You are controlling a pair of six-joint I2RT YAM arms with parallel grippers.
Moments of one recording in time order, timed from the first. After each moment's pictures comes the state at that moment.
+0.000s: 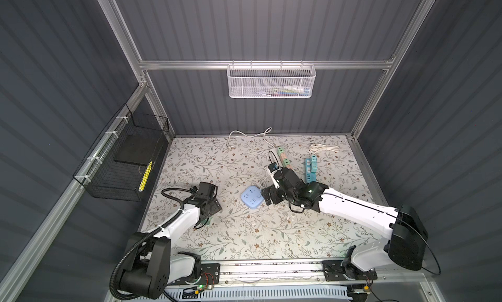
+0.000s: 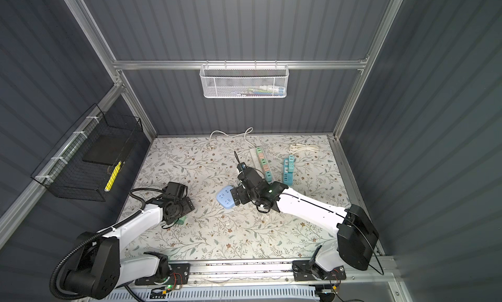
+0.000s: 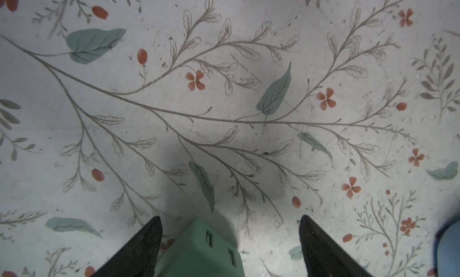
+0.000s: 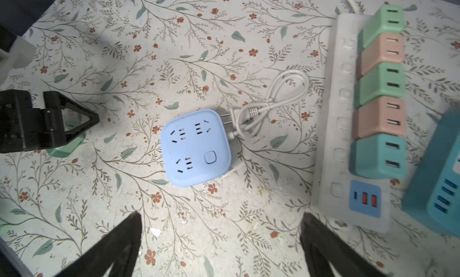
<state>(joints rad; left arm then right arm) -0.28 1.25 0.57 -0.53 -0.18 -0.76 0.88 1.45 1.07 -0.43 0.18 0.31</state>
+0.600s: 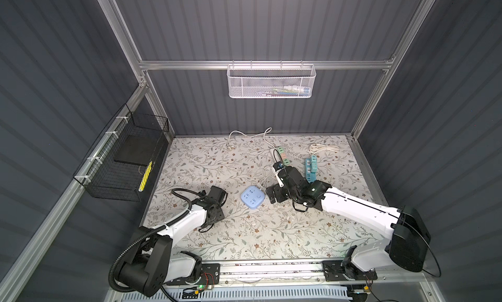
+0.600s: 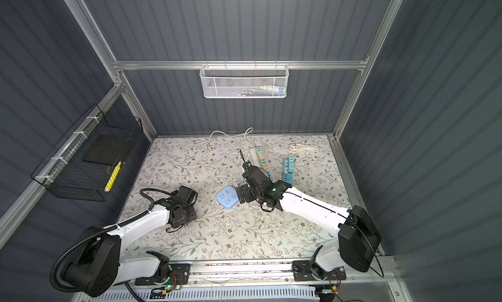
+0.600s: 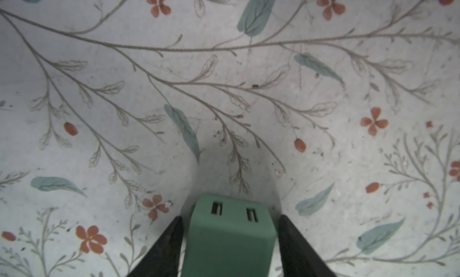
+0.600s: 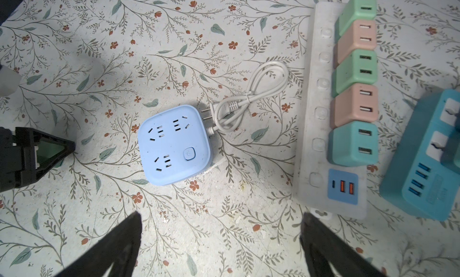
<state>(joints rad) -0.43 1.29 0.58 -0.62 -0.24 -0.79 0.84 1.44 1.06 -0.44 0.18 0.31</state>
